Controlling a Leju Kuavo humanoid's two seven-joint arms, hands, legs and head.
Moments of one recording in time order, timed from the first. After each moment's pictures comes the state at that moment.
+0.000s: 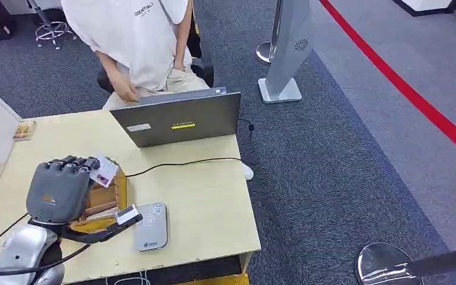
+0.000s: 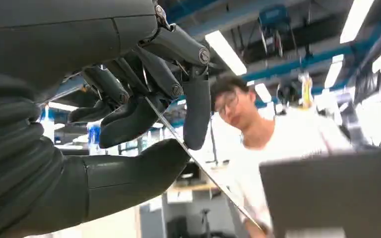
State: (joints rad) left arm -0.14 0.32 -0.45 -1.90 -1.39 0.12 0.13; right arm -0.02 0.11 -0.34 -0.20 0.44 -0.04 -0.14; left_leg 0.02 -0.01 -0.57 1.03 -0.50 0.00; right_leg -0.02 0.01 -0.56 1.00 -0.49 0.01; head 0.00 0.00
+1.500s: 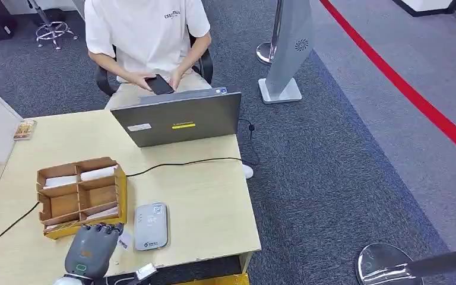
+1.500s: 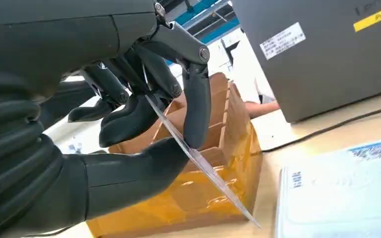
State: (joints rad) left arm 0.12 0.30 -0.48 -1.72 -1.47 0.16 0.16; right arm -0.01 0.11 -0.34 -0.20 0.47 -0.03 -0.14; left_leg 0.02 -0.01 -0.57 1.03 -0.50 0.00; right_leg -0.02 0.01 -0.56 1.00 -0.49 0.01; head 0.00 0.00
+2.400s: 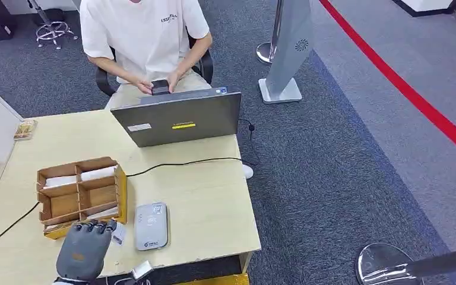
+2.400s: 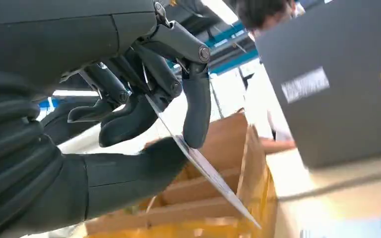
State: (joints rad) left arm 0.13 0.31 -0.48 -1.75 -1.52 0.31 0.20; right arm -0.01 0.12 -0.34 -0.20 0.49 -0.05 -0.13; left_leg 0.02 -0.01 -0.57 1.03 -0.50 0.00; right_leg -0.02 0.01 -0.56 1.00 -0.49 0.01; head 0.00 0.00
